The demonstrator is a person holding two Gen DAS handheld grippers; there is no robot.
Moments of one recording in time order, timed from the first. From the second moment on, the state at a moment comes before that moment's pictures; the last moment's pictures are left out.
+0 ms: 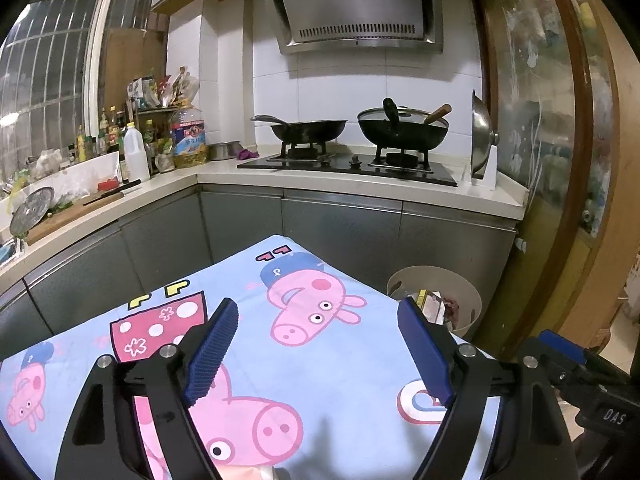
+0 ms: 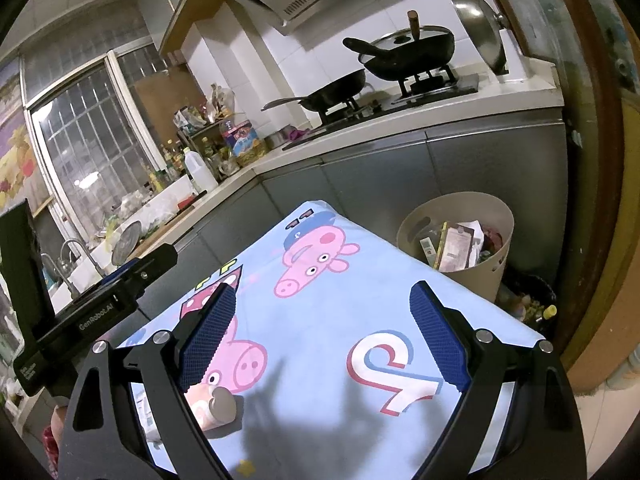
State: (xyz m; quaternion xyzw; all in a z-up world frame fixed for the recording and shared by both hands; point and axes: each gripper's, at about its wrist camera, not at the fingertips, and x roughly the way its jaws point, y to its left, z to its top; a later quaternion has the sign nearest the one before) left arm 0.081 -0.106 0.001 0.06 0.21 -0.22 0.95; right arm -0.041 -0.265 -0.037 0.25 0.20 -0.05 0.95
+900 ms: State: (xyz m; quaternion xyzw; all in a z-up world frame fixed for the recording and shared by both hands) left arm 0.094 -0.044 -0.010 0.01 0.23 -0.19 0.95; right arm -0.022 -0.222 -0.040 0.21 0.23 -0.02 0.95
